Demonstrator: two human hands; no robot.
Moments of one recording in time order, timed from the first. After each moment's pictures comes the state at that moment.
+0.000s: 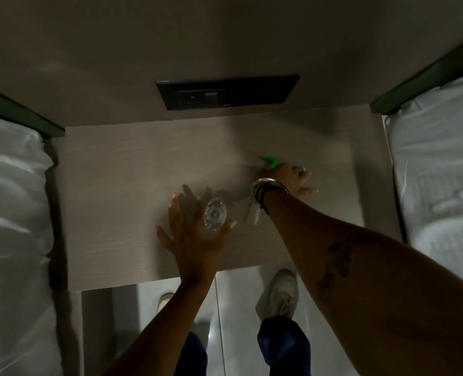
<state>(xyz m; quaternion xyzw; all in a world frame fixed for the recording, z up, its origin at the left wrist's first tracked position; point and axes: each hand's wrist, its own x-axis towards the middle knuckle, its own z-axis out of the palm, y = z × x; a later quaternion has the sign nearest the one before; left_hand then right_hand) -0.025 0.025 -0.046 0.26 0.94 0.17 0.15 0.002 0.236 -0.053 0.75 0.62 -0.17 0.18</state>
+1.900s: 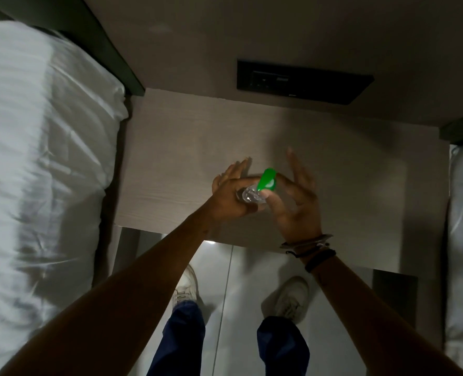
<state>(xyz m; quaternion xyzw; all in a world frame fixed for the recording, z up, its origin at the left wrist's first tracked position) -0.077 0.031 -0.038 0.37 0.82 0.27 0.36 0.049 0.135 0.018 0.27 0.84 -0.43 -0.18</state>
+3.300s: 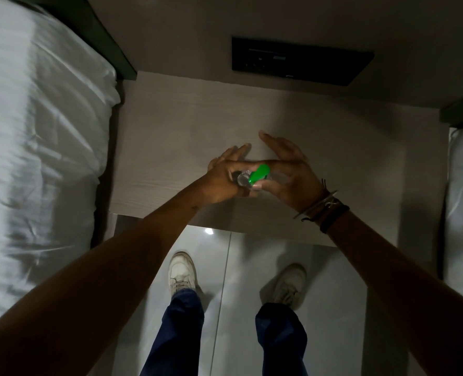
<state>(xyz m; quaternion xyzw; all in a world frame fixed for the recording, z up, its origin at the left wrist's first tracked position) -0.091 0.028 -0.034 0.39 0.77 0.27 0.43 0.042 0.171 0.005 0.11 0.92 -0.38 -0.02</state>
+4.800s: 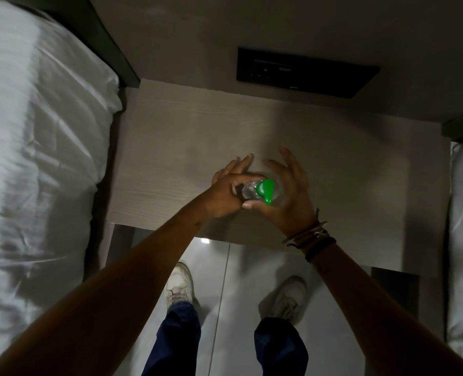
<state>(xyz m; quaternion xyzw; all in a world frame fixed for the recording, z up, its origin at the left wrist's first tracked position) -0.086 0.026 -0.041 0.41 0.76 0.29 0.41 0.043 0.134 -0.003 0.24 0.88 -0.39 -0.11</state>
